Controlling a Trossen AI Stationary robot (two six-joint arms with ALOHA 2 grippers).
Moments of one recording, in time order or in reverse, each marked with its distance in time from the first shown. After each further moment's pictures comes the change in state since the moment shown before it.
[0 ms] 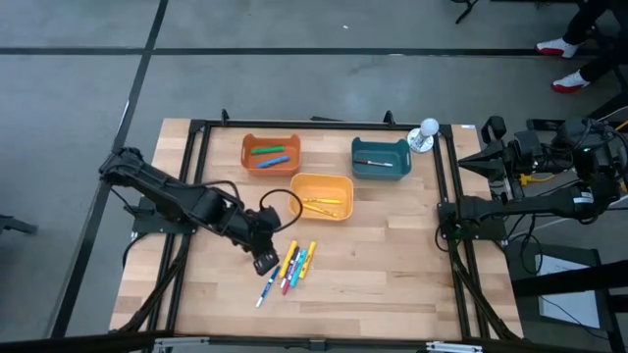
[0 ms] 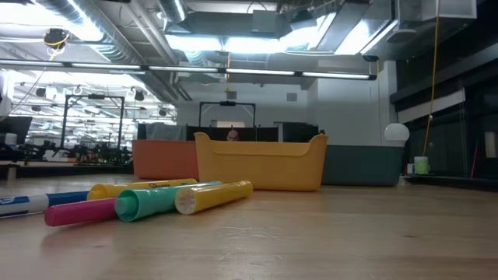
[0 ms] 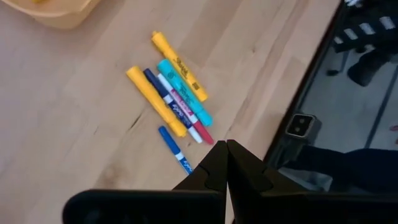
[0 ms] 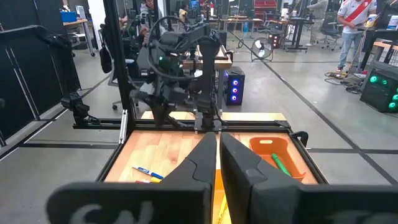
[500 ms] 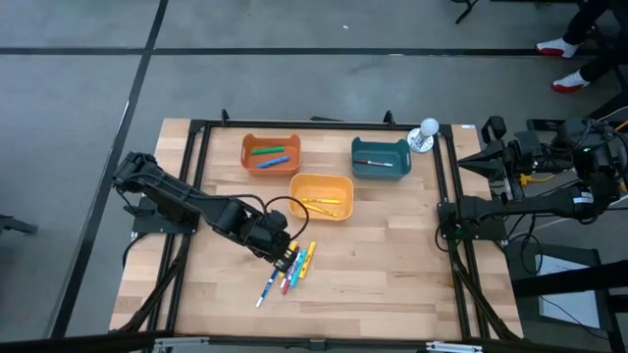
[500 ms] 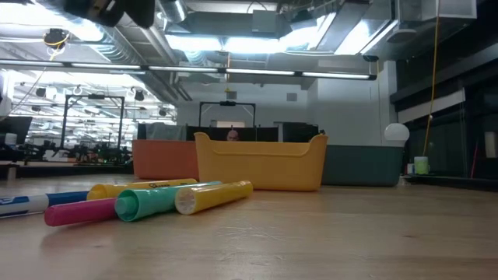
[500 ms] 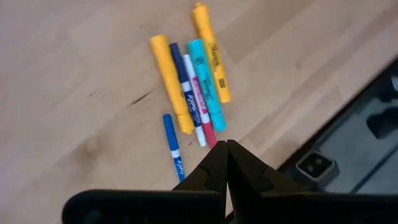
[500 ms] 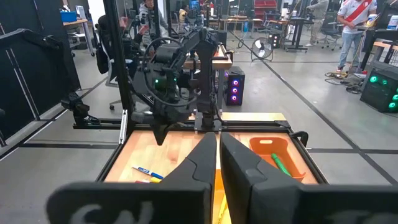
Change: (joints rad) left arm 0.020 0.132 0.000 0.002 0.003 -0.329; right arm 0.000 0.000 0.000 0.000 0.000 0.000
